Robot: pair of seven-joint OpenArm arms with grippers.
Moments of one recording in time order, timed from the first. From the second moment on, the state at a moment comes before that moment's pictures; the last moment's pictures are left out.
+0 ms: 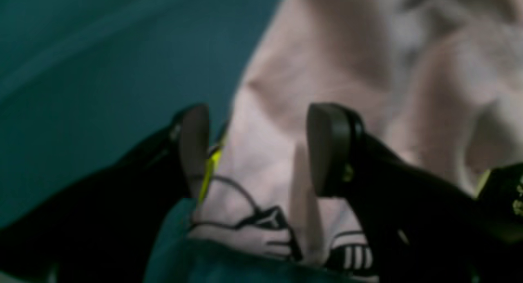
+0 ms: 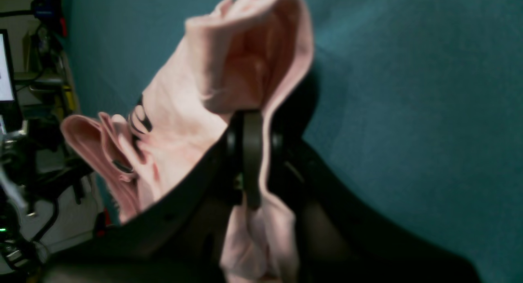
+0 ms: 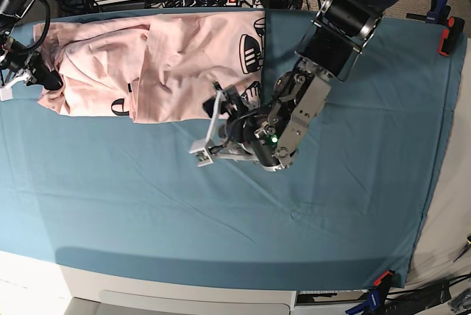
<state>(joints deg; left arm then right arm) -23.3 2.6 29.8 78.8 -26.2 -31.1 75.8 2.8 41.1 39.7 36.4 73.4 40.4 -76.1</state>
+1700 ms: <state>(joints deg) -23.4 -16.5 9.5 79.0 -34.6 -30.3 75.7 -12.1 2.4 10.9 107.0 43.0 39.6 -64.5</state>
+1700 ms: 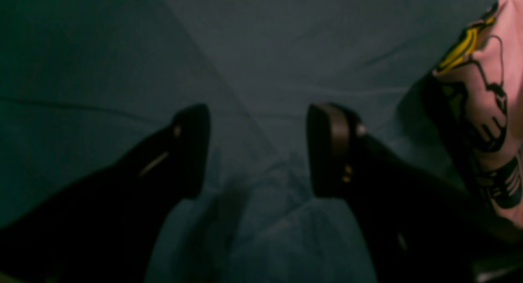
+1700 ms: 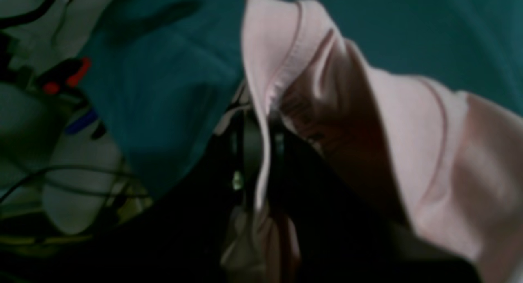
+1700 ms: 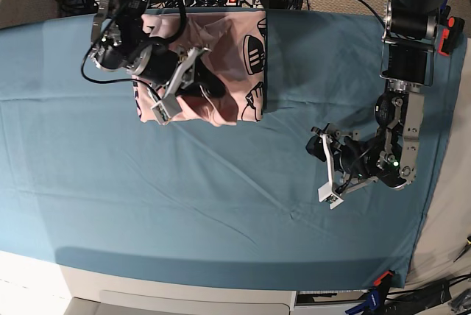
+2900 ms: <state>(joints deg) -19.6 -16.5 9.5 79.0 -34.6 -30.3 74.9 -10.2 1.5 2.7 113.0 53.1 39.8 -70.1</state>
